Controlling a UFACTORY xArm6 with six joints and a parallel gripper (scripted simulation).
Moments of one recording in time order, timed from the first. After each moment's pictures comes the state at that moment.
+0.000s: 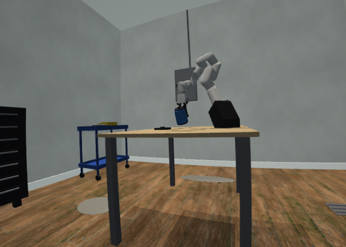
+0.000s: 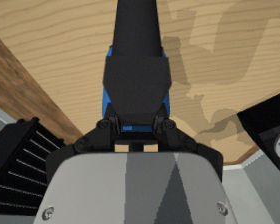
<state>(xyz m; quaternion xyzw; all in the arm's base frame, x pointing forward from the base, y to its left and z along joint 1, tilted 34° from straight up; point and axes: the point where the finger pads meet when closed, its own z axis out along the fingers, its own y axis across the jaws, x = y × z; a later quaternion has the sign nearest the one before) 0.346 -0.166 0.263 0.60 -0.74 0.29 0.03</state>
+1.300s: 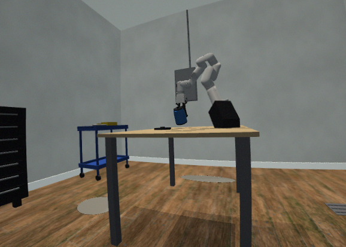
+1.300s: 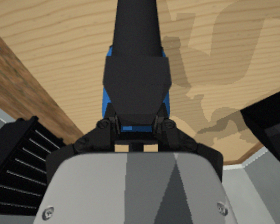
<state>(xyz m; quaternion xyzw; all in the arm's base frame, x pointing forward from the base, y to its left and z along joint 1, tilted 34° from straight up) 0.352 -0.149 0.256 0.60 -0.74 0.29 0.03</state>
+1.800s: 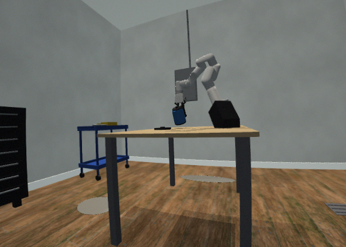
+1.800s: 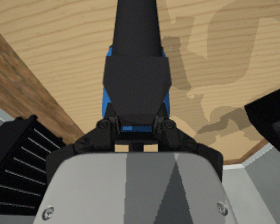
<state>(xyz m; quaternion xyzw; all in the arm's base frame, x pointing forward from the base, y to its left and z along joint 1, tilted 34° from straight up) 0.360 -0.128 0.248 0.60 -0.74 0.29 0.03</state>
